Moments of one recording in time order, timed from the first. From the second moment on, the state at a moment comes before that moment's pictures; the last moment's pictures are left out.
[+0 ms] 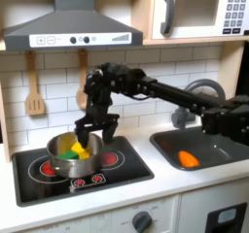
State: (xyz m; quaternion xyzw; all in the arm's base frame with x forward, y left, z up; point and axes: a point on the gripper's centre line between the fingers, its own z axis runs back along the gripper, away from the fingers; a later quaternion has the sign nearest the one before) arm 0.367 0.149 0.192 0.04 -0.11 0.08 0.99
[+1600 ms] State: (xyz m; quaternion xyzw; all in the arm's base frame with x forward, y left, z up) arm 0.372 0.174 0.173 0.05 -0.10 0.11 0.99
